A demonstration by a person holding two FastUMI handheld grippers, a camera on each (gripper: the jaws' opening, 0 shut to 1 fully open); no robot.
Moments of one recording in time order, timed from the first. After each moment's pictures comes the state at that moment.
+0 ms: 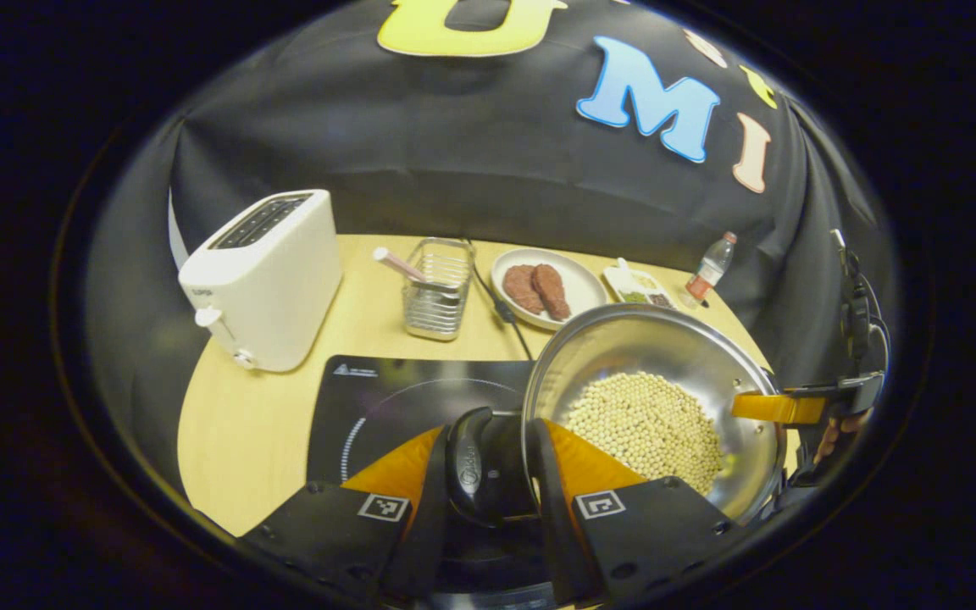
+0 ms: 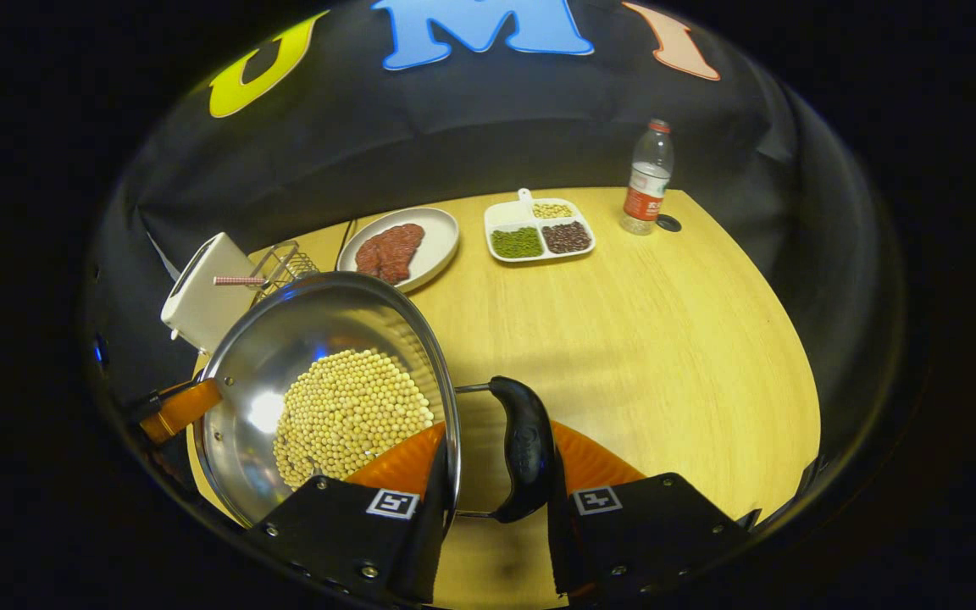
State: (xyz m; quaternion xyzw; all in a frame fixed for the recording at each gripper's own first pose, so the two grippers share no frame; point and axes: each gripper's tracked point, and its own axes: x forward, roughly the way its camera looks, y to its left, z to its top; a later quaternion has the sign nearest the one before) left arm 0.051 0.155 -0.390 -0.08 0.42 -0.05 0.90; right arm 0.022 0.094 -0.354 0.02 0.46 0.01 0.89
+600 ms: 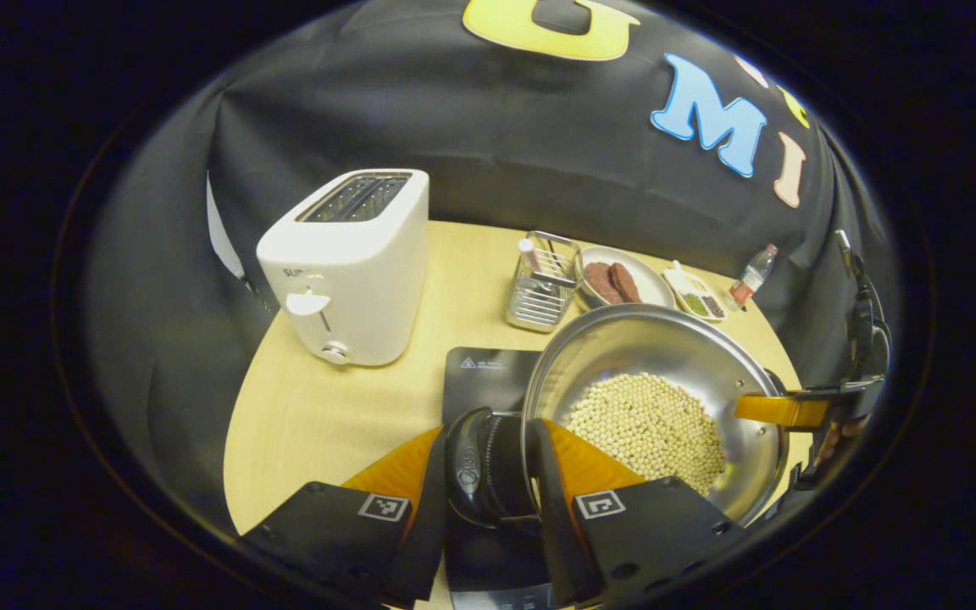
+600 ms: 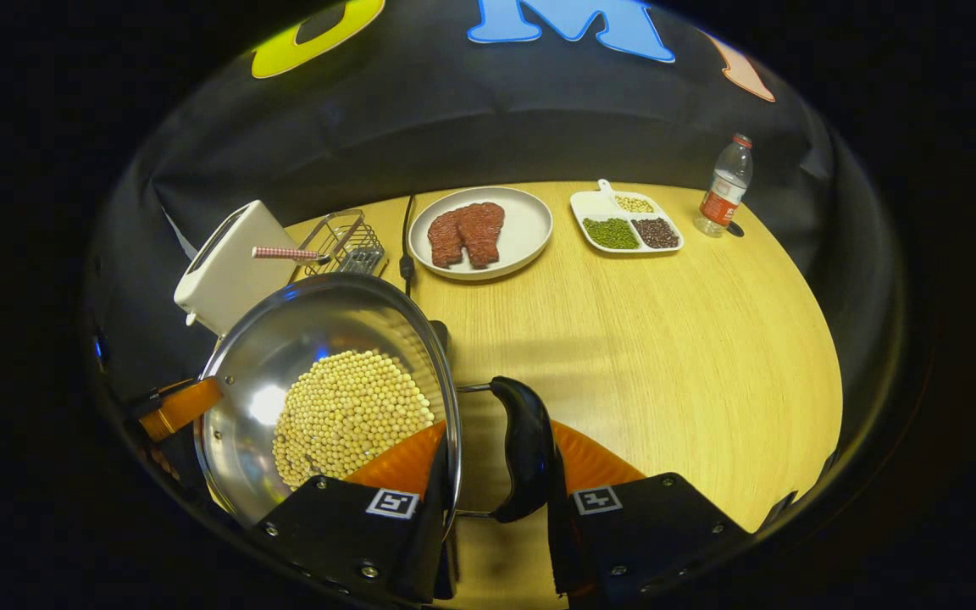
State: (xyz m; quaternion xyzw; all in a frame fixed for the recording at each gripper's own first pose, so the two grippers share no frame) left arm 0.042 0.270 -0.407 -0.09 0.44 -0.03 0.89; right arm 0.036 0.202 -0.382 0.01 0.47 0.03 0.88
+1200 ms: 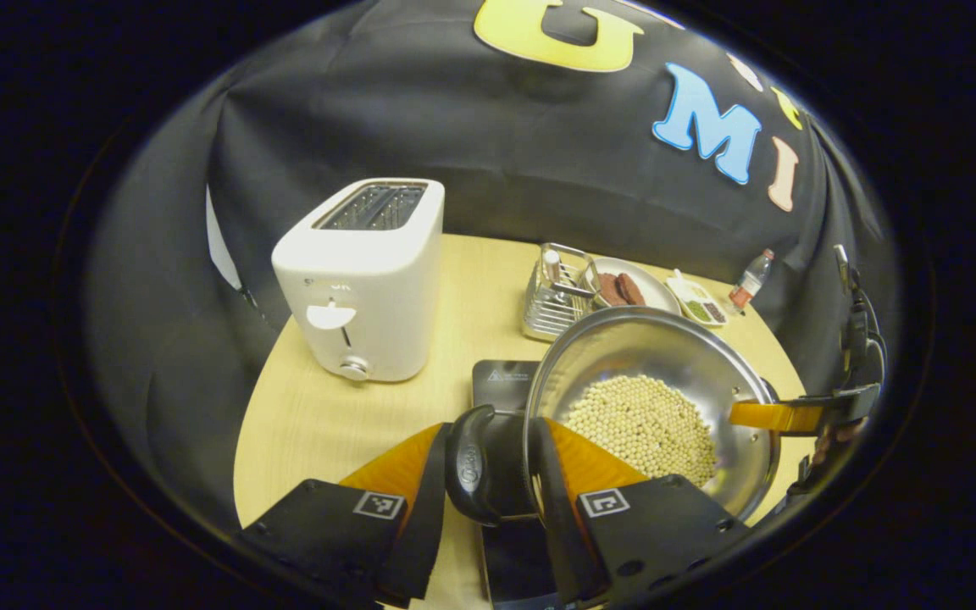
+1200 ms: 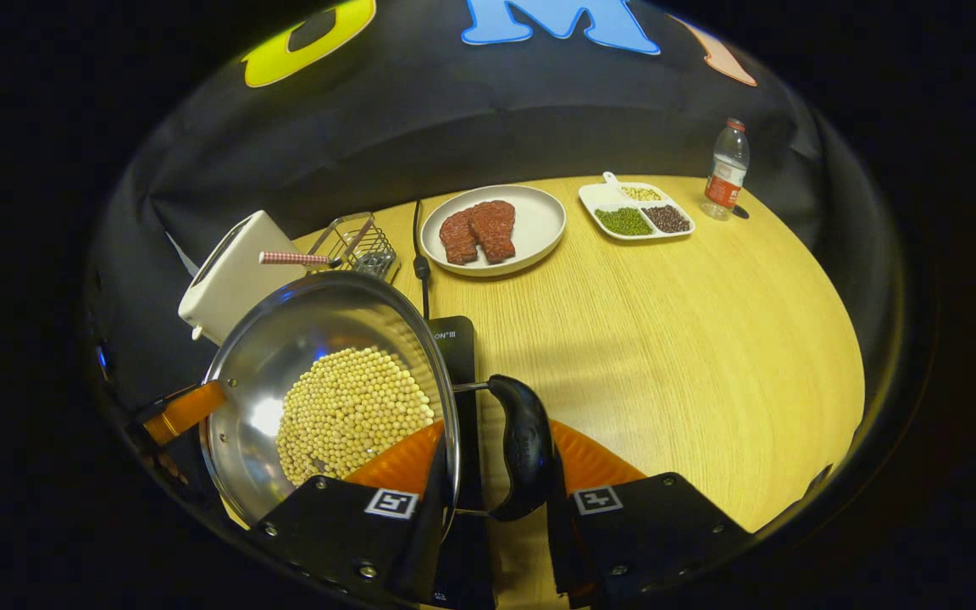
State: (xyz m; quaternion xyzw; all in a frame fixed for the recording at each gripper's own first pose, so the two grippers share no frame) left arm 0.047 0.292 -0.406 -0.08 0.41 -0.03 0.91; right arm 0.029 0.223 -0.402 0.05 0.45 0.03 0.89
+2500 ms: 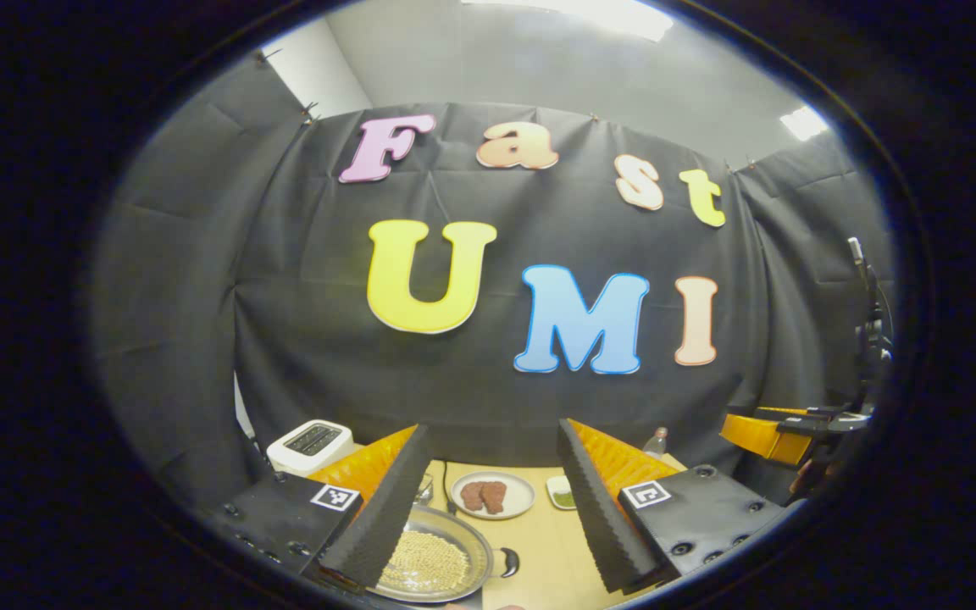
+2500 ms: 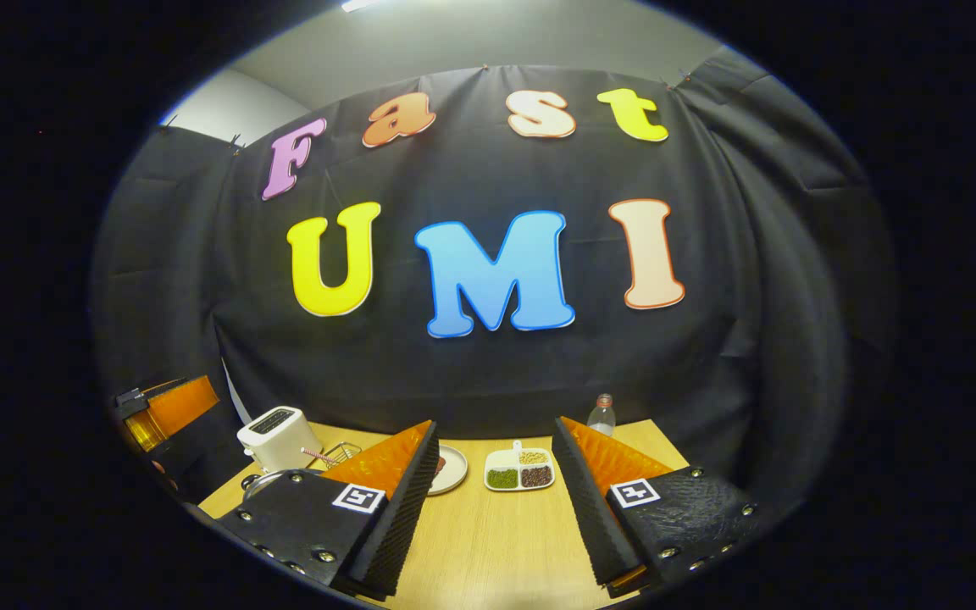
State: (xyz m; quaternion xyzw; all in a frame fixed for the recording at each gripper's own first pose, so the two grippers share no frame) left arm 0.007 0.009 -0.032 -0.05 0.04 0.02 1.00; right arm 0.004 0.000 -0.047 0.01 0.06 0.05 1.00
